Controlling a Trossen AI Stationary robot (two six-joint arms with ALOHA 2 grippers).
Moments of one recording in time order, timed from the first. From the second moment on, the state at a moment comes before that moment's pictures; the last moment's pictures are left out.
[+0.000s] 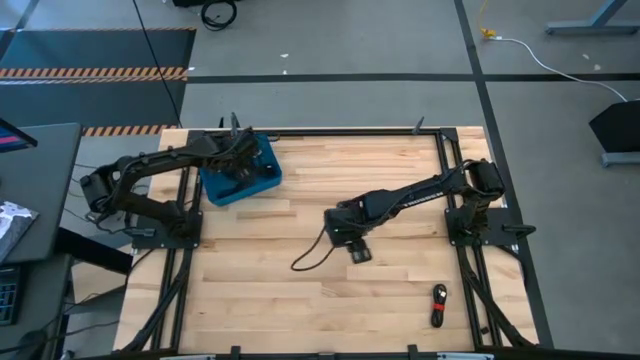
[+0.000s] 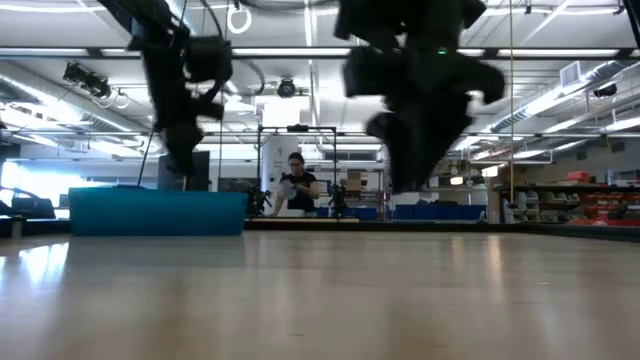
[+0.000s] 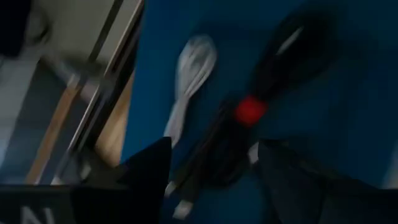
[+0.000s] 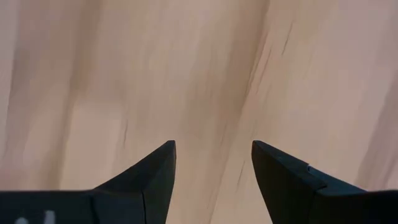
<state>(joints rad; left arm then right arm) 0.57 1.33 0.88 -0.76 -0.41 0.09 0.12 1.85 1.33 -0.77 -0.03 -0.10</state>
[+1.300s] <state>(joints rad) -0.03 1.22 0.79 0.26 -0.11 0.36 0.78 1.72 1.33 -1.25 -0.29 1.75</state>
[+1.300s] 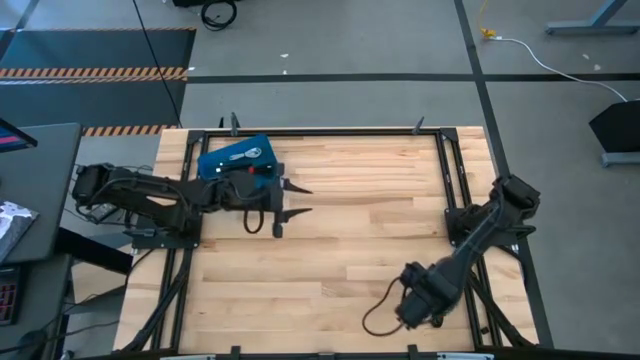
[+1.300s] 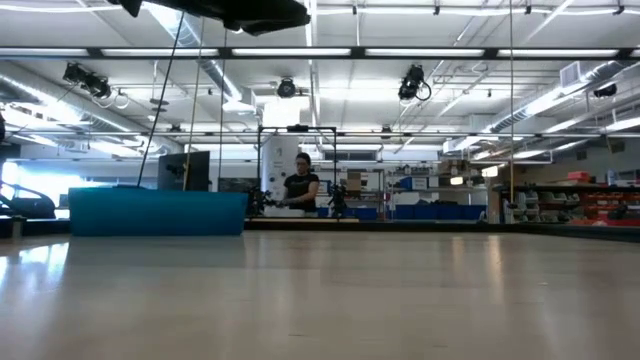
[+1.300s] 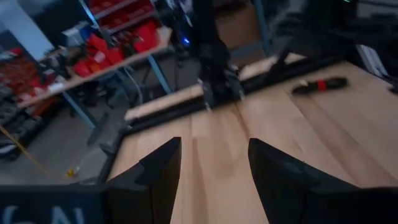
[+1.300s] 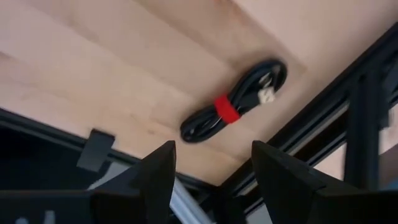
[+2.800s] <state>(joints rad) -0.27 1.22 0.79 -0.12 -0.21 -0.14 0.94 1.75 1.19 -0.91 -0.13 2.15</state>
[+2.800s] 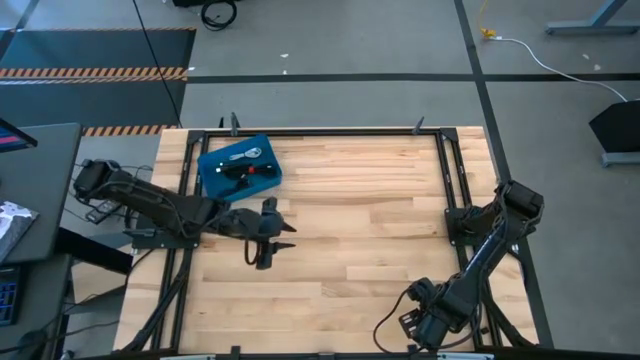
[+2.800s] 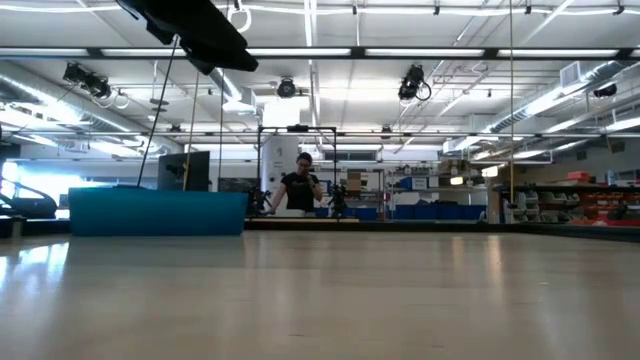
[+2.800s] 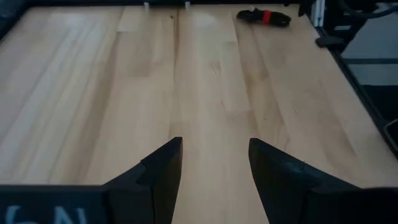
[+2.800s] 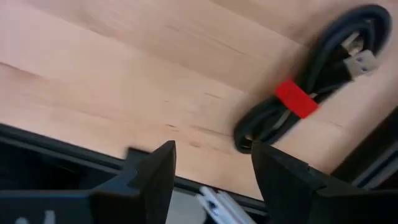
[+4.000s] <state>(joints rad) -0.37 1.22 0.79 -0.13 -0.33 -0.20 1.01 1.75 0.97 -0.84 -0.18 2.16</state>
